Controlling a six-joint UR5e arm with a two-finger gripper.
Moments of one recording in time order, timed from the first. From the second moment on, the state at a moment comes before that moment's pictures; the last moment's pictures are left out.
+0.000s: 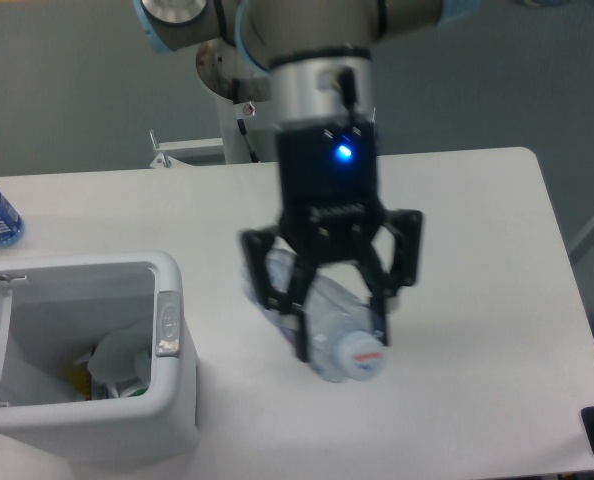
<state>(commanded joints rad) 2.27 -1.90 -1.15 -0.68 1.33 -0.07</state>
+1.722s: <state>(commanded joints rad) 2.31 -1.88 -1.32 -0.78 1.76 0.25</state>
